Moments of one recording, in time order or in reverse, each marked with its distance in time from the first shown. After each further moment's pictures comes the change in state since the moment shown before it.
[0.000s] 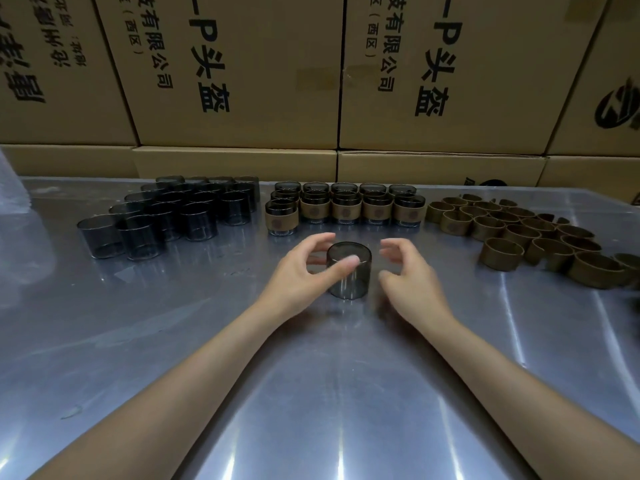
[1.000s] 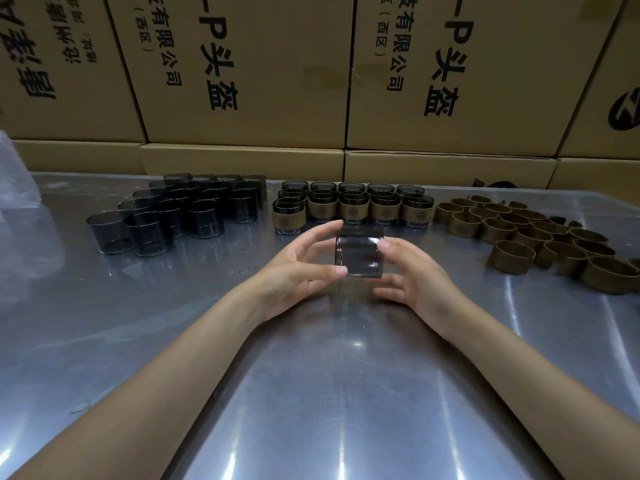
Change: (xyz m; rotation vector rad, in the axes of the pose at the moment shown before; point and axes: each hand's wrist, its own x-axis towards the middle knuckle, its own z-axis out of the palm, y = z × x) left_hand 0.006 -0.008 -0.025 -0.709 -0.322 -0.189; right_hand 0.004 -0.010 -0.008 0.710 -0.368 0.193
